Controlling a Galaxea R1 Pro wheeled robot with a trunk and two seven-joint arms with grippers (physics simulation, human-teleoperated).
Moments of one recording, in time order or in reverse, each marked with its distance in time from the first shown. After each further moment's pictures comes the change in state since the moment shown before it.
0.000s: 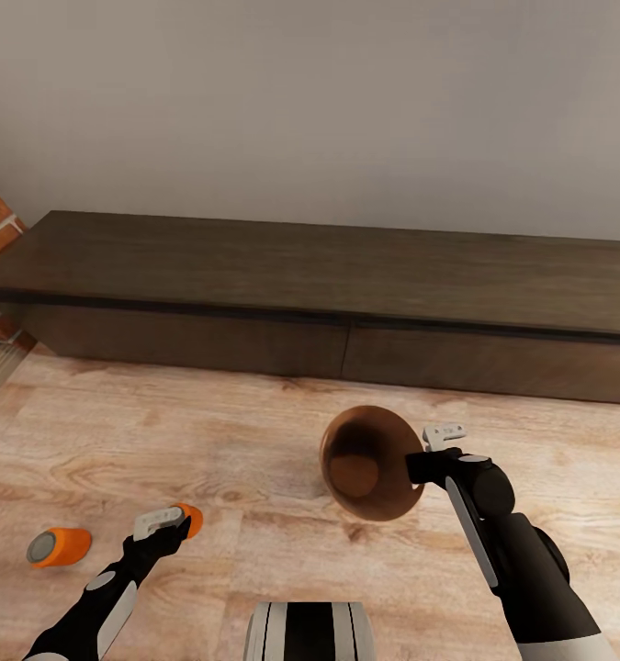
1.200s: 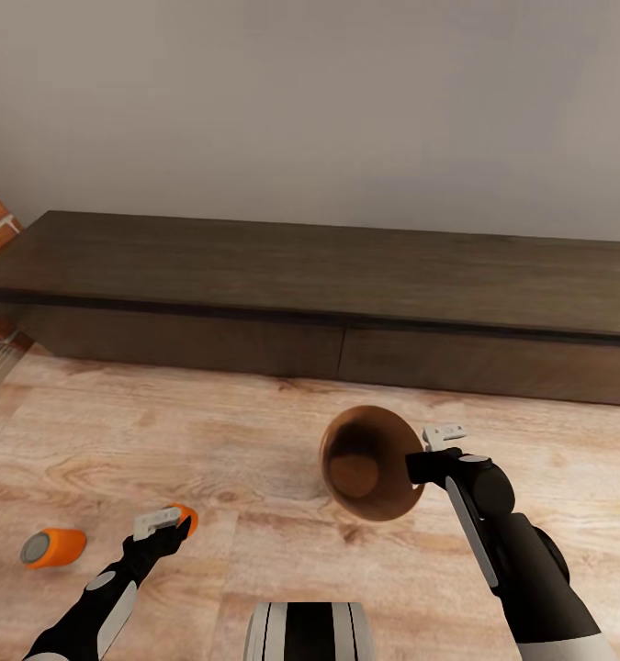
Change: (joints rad) left arm 0.000 0.000 0.000 0.000 0.000 0.000 0.000; right arm 0.000 0.000 0.000 0.000 0.000 0.000 0.000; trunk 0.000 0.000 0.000
